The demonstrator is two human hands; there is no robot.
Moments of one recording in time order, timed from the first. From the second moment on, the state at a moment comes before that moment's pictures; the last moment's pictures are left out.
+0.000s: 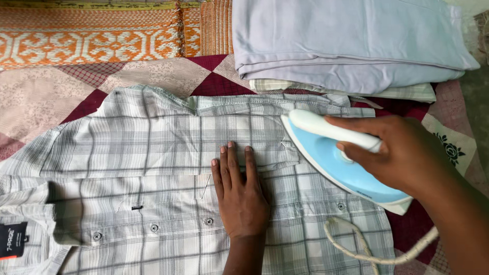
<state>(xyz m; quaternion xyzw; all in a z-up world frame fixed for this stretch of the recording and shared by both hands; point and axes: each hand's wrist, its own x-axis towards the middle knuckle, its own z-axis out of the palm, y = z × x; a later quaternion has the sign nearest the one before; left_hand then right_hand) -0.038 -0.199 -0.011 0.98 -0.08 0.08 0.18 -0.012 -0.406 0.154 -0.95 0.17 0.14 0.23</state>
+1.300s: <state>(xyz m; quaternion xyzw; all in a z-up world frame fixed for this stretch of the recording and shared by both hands) -0.039 -0.197 -0.007 0.97 -0.07 0.07 0.23 -0.038 -0.372 0.124 -0.94 0.33 0.01 0.03</state>
